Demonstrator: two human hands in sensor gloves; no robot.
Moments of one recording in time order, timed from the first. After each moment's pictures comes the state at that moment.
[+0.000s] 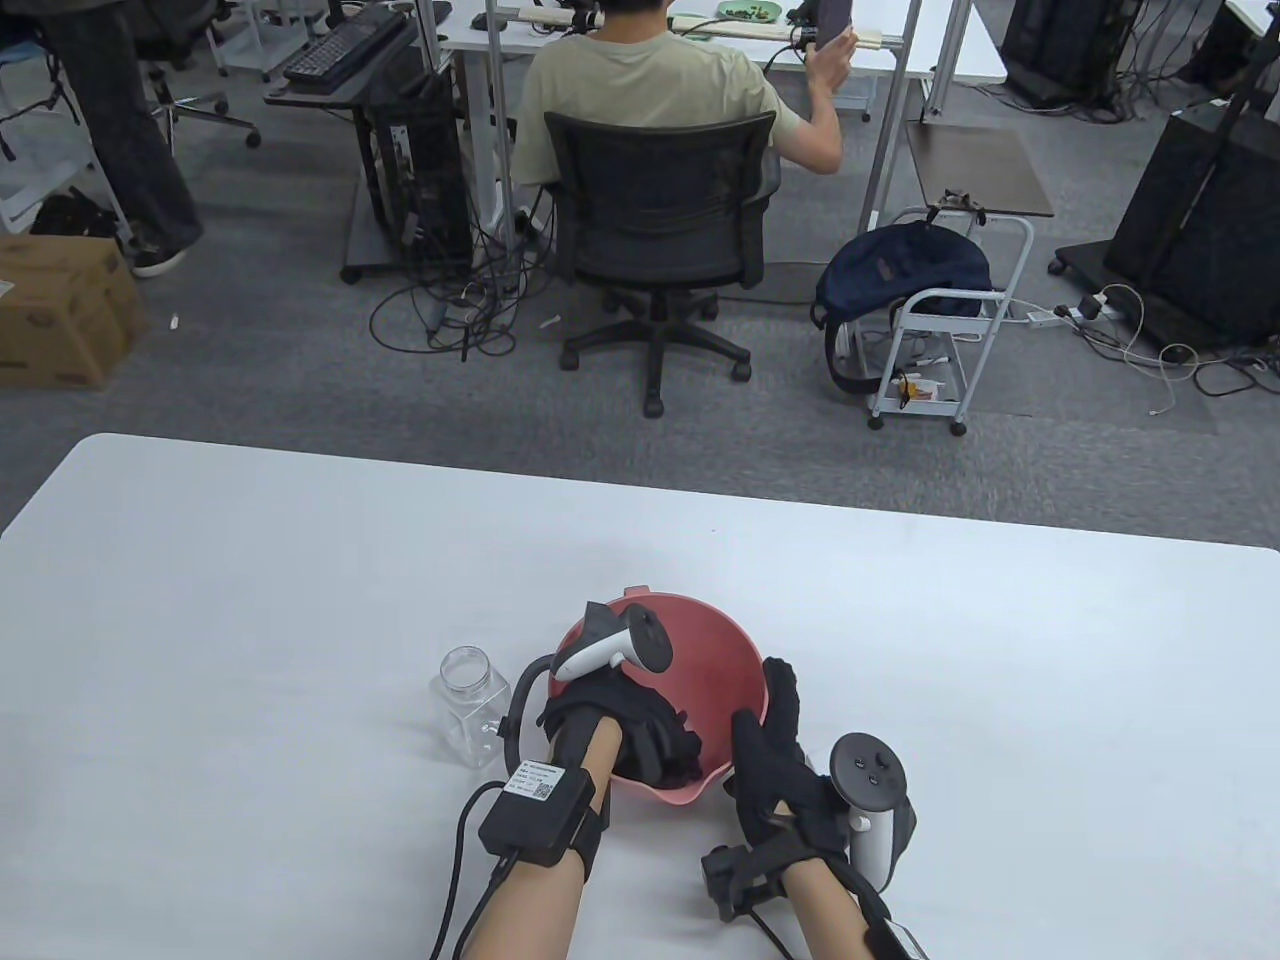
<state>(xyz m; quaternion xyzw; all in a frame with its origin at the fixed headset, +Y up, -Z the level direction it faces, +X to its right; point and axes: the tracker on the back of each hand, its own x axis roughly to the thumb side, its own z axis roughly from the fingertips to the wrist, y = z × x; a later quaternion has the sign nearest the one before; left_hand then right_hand) -0.058 -0.741 -0.457 -0.39 -0.08 0.07 0.92 0.146 -0.789 -0.358 -0.09 0.06 0.76 0.64</state>
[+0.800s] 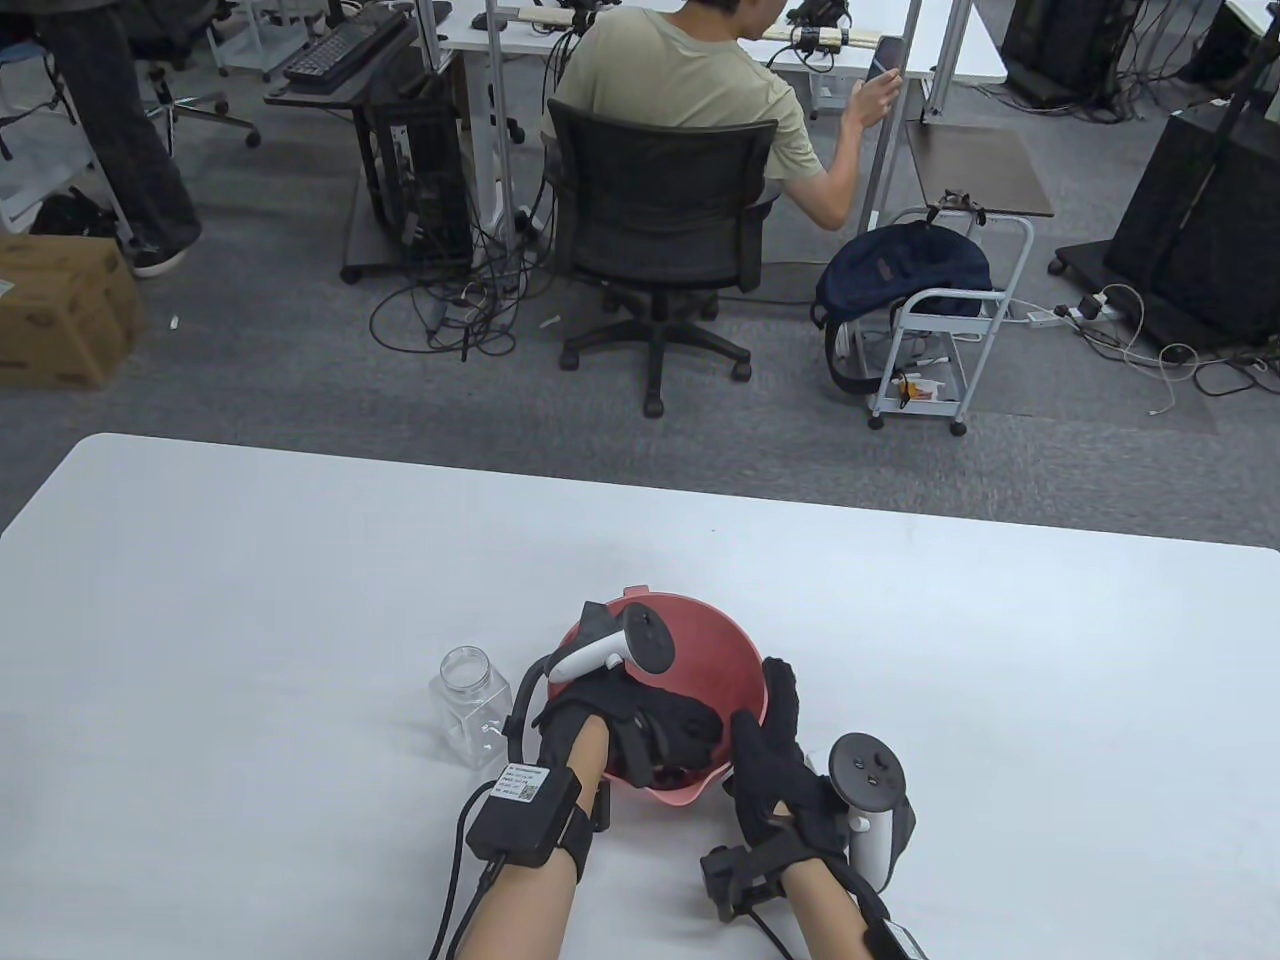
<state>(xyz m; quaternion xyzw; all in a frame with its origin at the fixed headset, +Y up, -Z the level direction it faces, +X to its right) -0.056 -0.740 -0.457 -0.37 -0.13 0.10 0.91 0.145 -0.789 -0.359 -0.09 0.06 0.76 0.64</state>
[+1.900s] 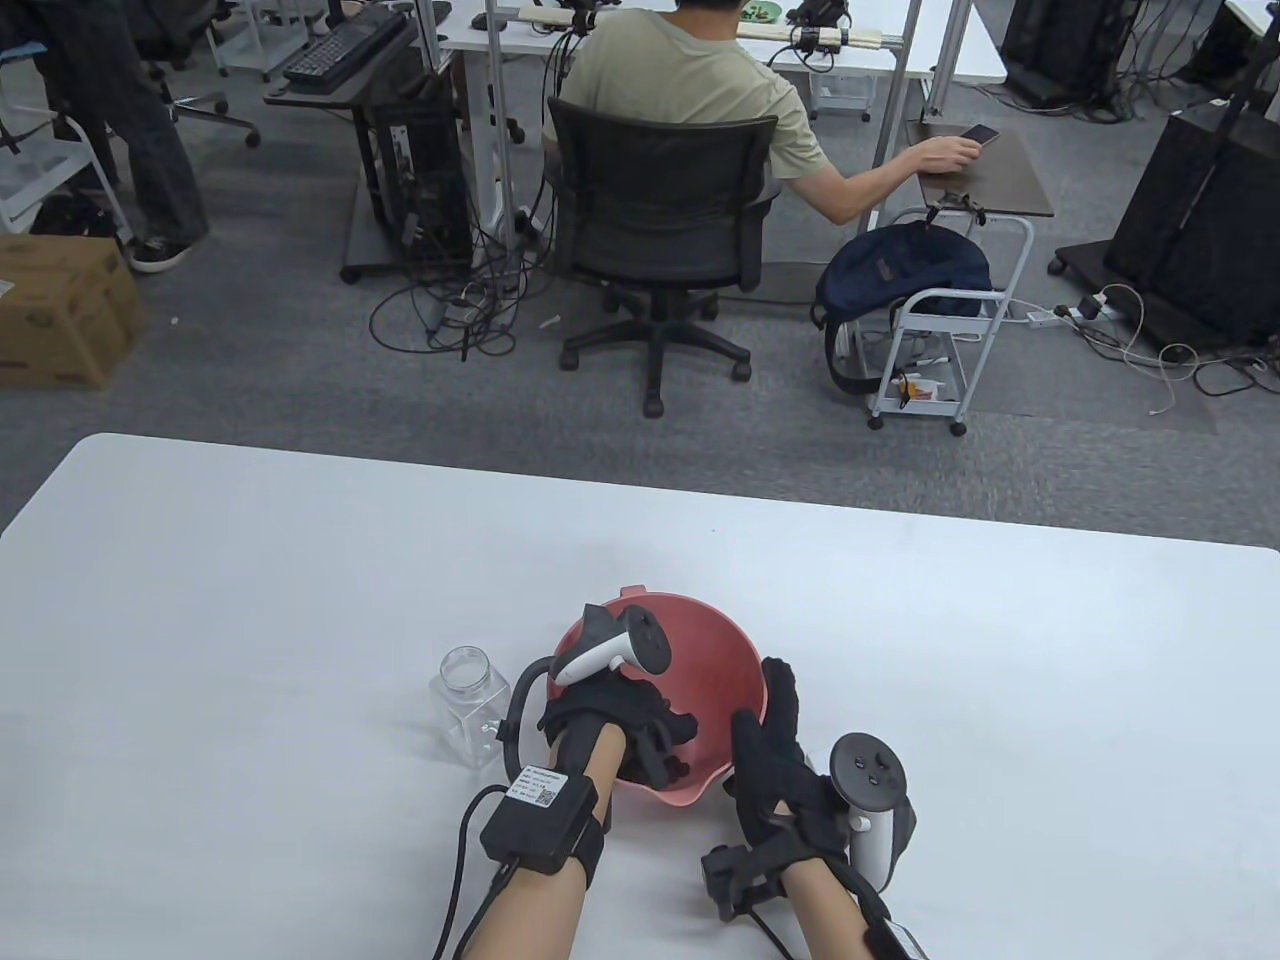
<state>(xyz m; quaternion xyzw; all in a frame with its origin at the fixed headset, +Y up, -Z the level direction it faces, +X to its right) -0.059 -0.739 -0.454 -0.37 -0.06 0.07 0.92 0.146 -0.789 -0.359 -0.09 0.06 0.76 0.64</state>
